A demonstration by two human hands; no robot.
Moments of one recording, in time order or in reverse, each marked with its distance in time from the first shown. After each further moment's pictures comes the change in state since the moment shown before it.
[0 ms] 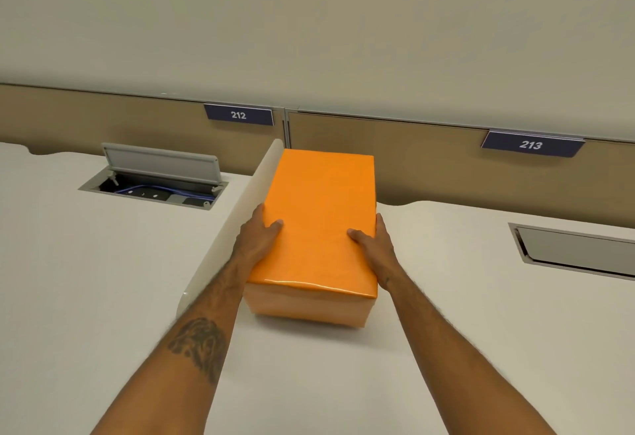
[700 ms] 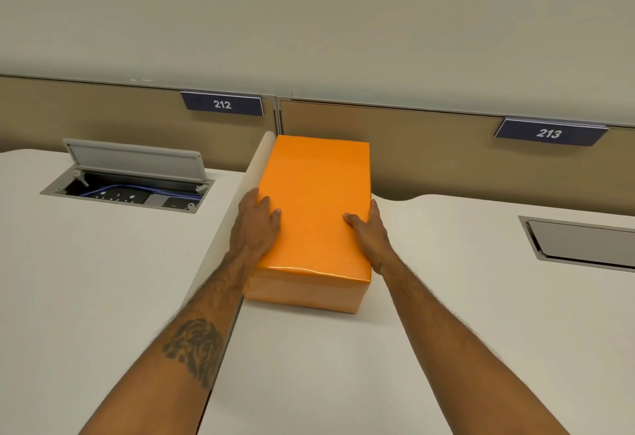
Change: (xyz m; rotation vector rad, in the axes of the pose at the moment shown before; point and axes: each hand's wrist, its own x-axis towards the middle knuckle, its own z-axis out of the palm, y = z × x) left_hand 0.060 0.007 0.007 0.341 0.087 0.265; right_hand 0.069 -0.004 0.035 -0.063 0.042 0.045
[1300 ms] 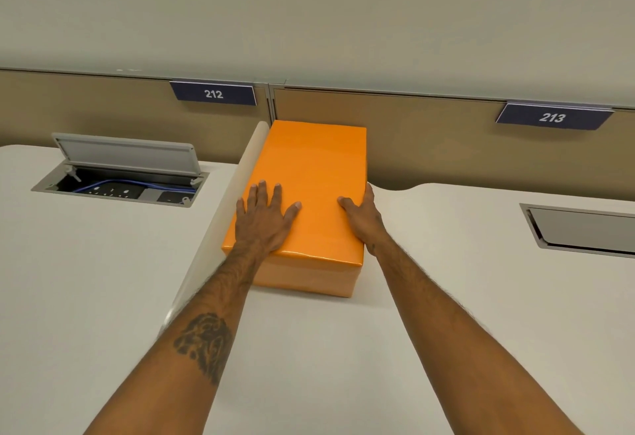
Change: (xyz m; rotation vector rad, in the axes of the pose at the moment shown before) left_hand 0.003 0.013 0.016 0.297 -0.139 0.047; right_hand 0.016 -0.009 0.005 -0.092 0.008 0.010
